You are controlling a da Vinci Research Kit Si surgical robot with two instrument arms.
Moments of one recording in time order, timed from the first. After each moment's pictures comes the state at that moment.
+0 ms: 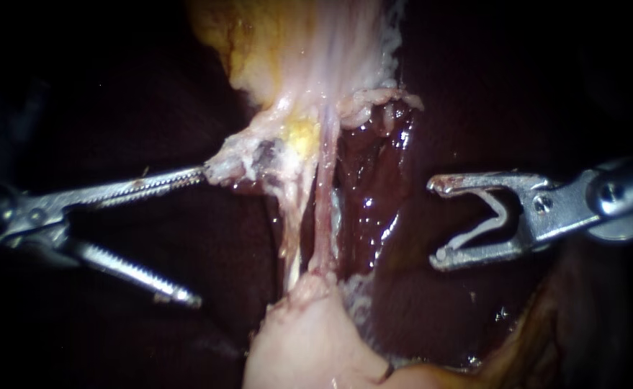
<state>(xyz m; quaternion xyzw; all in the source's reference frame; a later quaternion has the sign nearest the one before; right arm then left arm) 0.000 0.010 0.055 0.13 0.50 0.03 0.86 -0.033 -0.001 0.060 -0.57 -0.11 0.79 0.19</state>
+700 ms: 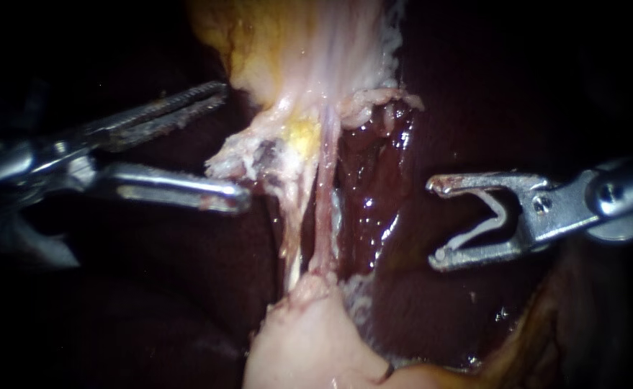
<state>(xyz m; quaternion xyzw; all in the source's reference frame) 0.000 0.010 0.055 0.13 0.50 0.03 0.86 -0.037 0.004 0.059 -0.51 -0.11 0.74 0.41</state>
